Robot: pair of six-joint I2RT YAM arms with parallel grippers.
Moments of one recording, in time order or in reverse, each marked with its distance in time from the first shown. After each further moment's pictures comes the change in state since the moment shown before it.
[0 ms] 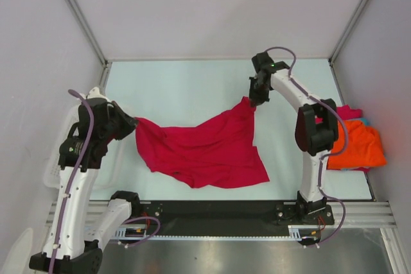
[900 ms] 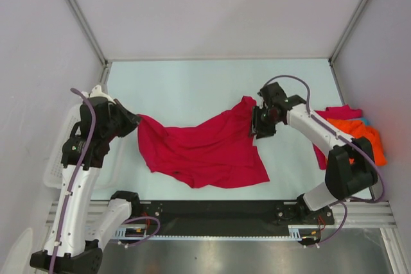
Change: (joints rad) left arm 0.000 0.008 -0.055 0.082 0.048 0.000; right arm 0.082 -0.484 -0.631 0.135 -0.161 0.047
